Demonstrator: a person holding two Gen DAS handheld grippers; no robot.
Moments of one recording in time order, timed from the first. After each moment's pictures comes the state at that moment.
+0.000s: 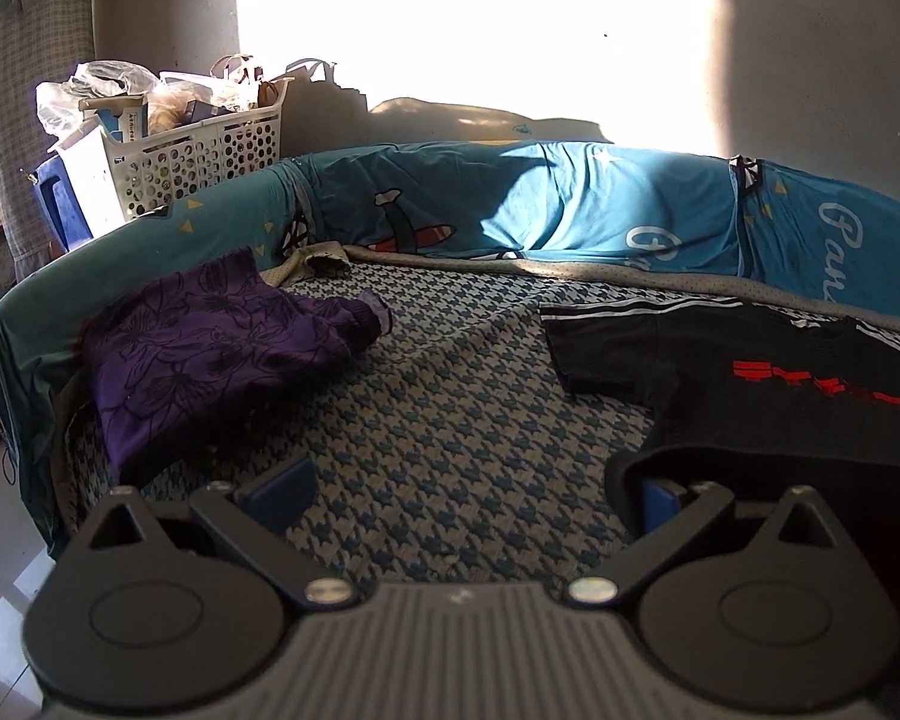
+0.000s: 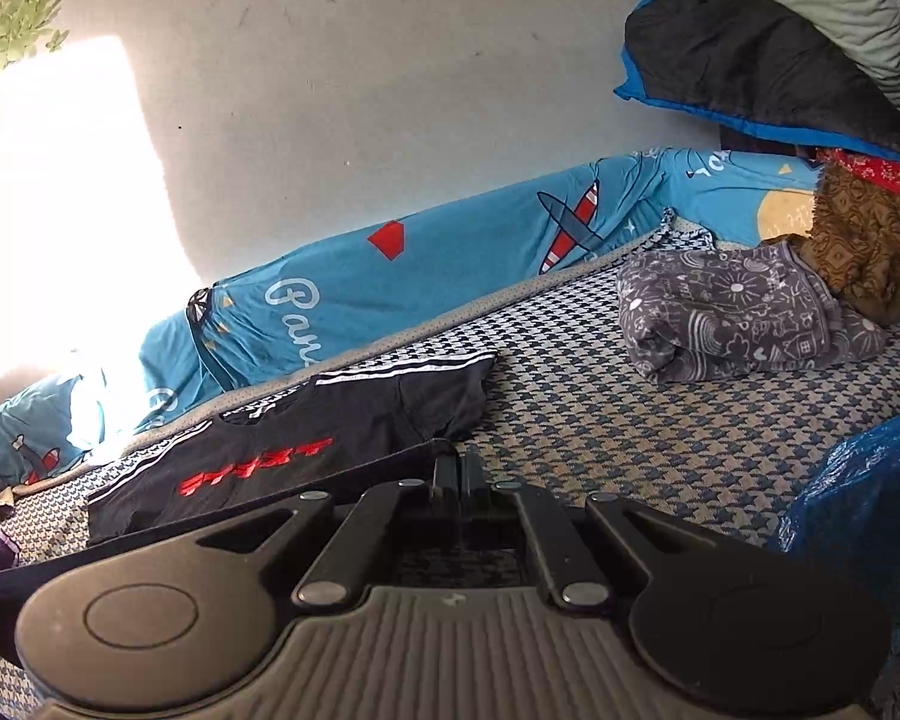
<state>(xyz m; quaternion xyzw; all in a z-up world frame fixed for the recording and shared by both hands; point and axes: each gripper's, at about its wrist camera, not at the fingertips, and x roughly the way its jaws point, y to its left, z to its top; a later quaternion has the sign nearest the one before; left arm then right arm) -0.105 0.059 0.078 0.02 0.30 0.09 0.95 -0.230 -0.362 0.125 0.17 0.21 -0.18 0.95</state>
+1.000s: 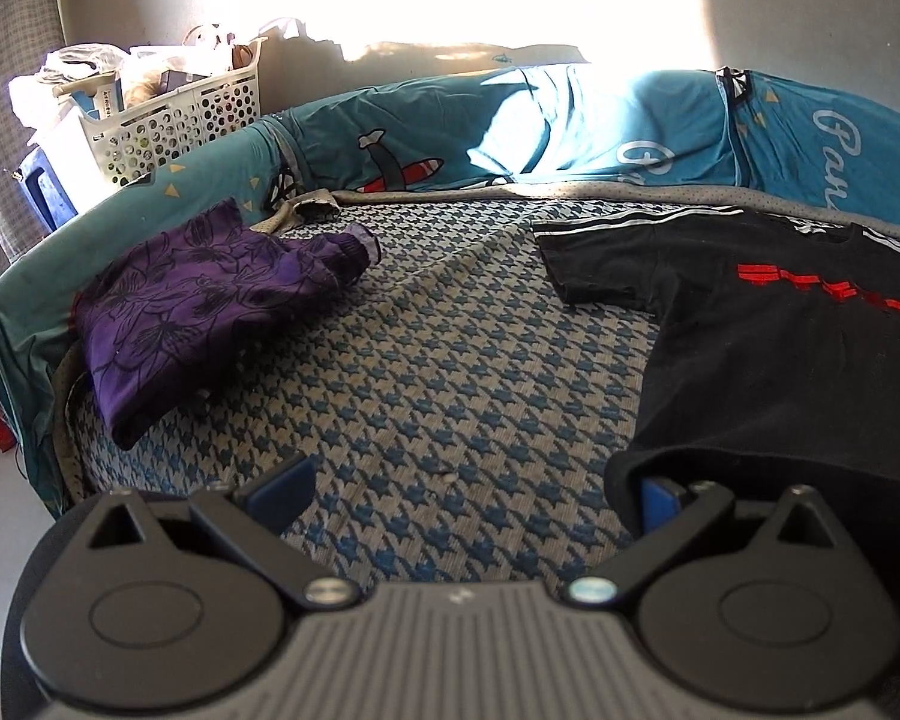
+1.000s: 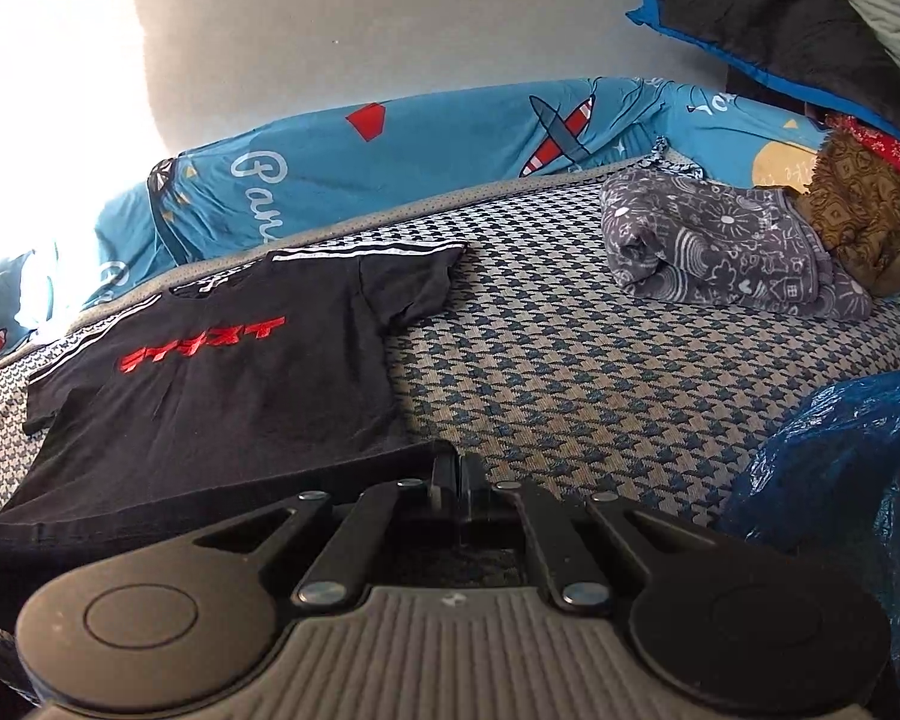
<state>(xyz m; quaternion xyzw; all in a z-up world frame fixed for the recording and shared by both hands) -0.108 0.044 0.044 0.06 0.35 0.09 0.93 -0.216 -0.356 0.091 0.12 0.32 -0.20 0.92</state>
